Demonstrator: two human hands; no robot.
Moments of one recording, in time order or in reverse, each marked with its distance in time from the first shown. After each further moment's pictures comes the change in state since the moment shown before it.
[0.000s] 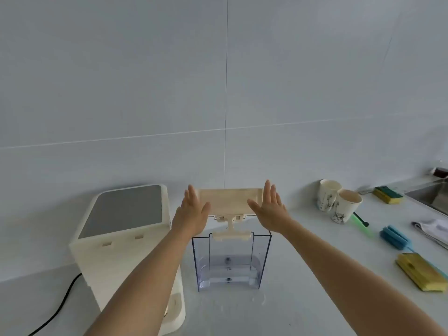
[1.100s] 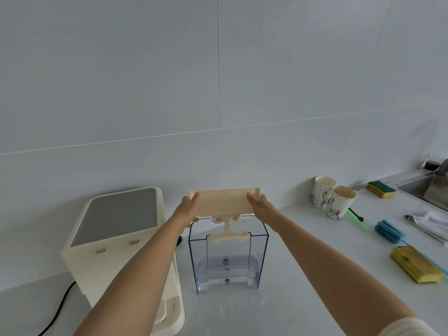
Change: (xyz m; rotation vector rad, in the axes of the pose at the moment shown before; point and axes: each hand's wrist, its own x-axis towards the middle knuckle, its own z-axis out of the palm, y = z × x) left_hand 0.023 0.007 -0.013 -0.491 -0.112 -0.263; right_hand 0.007 -0.016 -0.002 0.465 -0.030 0.203
